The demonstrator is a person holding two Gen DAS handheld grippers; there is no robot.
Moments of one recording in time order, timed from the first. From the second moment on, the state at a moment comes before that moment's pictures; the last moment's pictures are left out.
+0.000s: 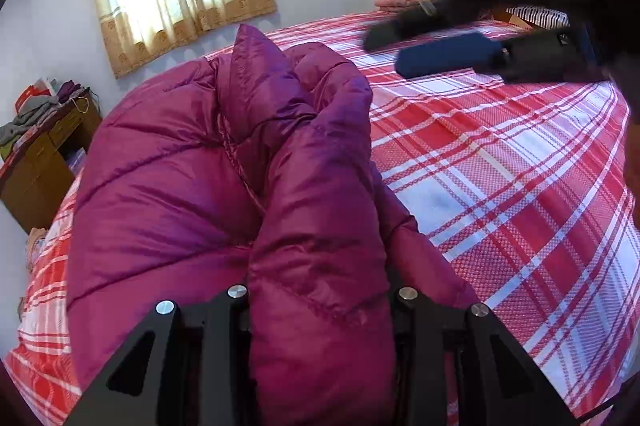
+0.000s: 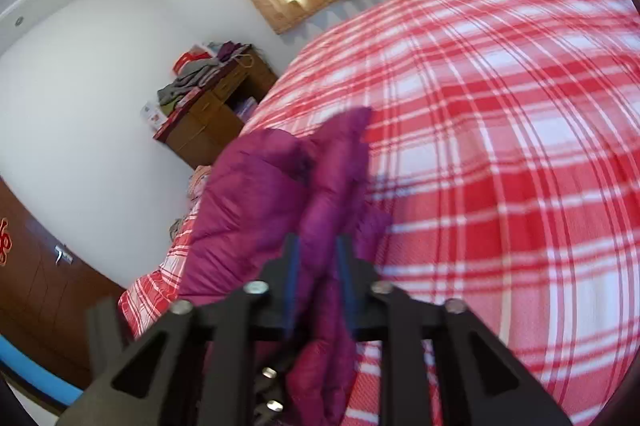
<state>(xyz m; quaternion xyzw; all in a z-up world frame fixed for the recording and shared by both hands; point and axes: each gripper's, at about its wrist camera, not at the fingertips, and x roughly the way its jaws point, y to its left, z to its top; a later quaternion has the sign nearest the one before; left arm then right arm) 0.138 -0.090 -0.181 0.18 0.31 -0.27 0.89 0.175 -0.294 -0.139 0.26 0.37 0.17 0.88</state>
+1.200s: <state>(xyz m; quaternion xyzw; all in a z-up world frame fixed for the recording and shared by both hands) 0.156 0.077 -0.096 -0.09 0.36 -0.25 0.89 0.201 -0.276 -0.169 0.16 0.44 0.16 0.87</state>
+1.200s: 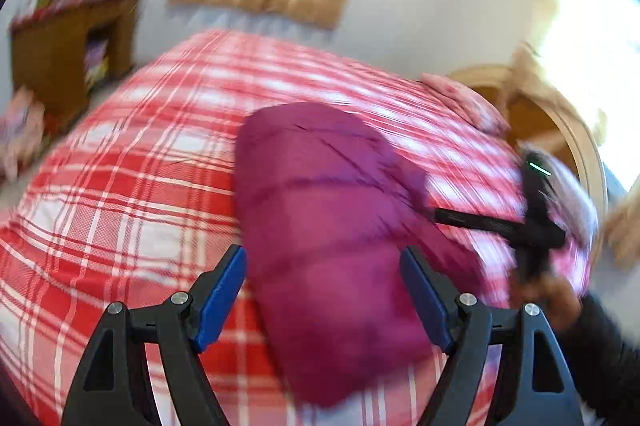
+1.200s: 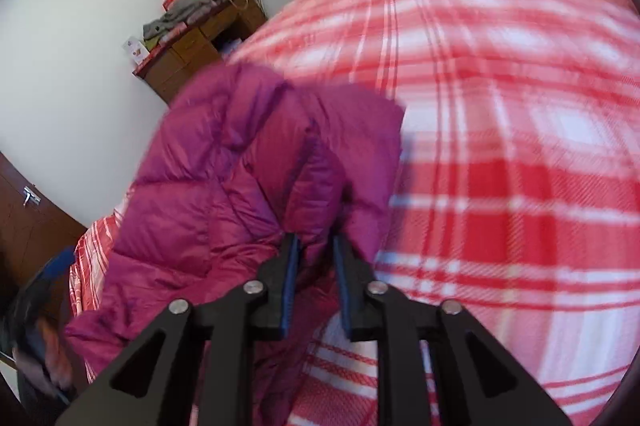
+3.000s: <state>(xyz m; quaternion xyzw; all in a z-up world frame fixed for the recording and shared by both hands) 0.286 -0.031 -0.189 -0.01 0.44 -0.10 0.89 0.278 -0.236 -0.219 0.18 0.43 0.06 0.88</state>
